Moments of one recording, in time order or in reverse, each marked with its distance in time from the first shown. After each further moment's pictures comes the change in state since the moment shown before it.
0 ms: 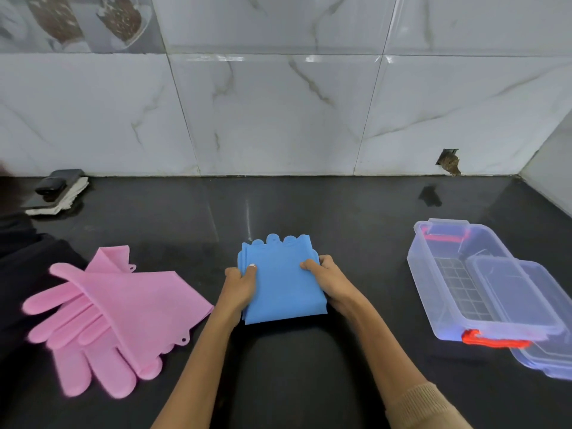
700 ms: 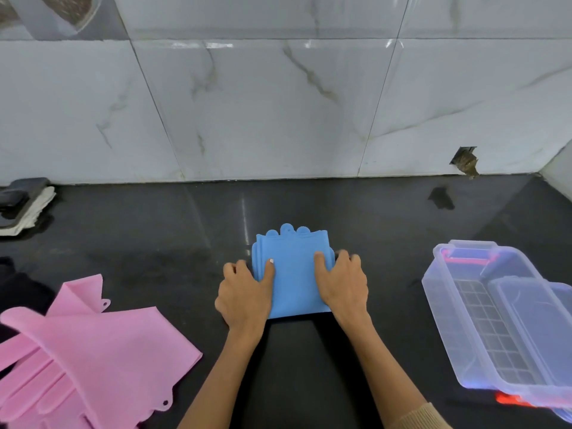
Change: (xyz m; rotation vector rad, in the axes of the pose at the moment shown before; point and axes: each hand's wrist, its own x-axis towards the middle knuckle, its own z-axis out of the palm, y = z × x) left_hand 0.035 0.032 0.039 0.706 0.512 0.264; right_hand 0.046 -0.027 -0.001 -0.715 0.649 -0.131
